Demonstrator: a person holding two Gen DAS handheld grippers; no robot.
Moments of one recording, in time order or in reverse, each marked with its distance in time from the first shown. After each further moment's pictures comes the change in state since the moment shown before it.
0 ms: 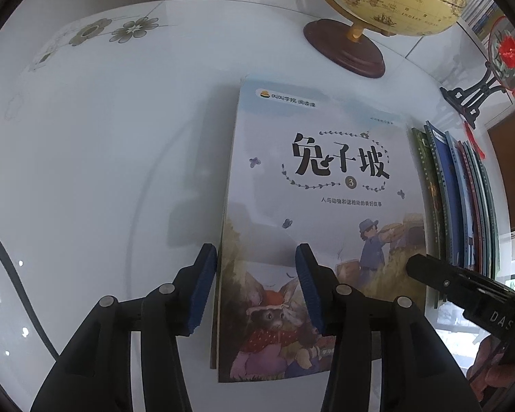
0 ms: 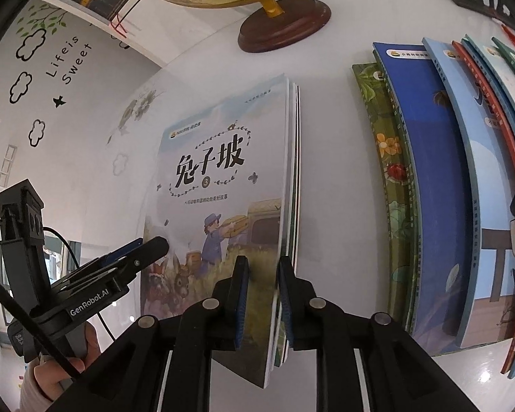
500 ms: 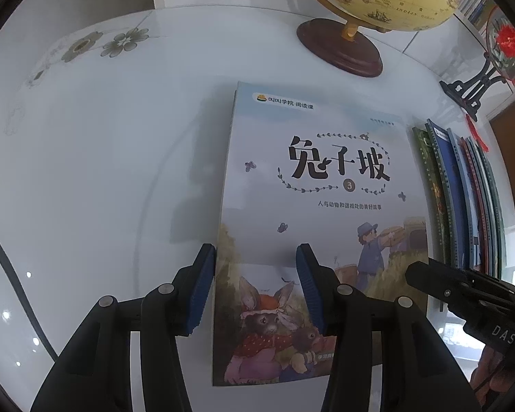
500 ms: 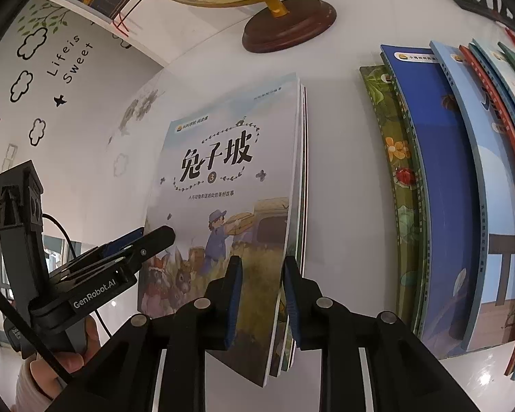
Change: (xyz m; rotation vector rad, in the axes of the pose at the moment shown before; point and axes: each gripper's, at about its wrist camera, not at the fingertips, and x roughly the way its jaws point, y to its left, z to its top) left arm 0.004 -0.004 0.011 0.039 0.005 0.015; right arm 0.002 0.003 -0.001 -0.011 -0.002 -0.004
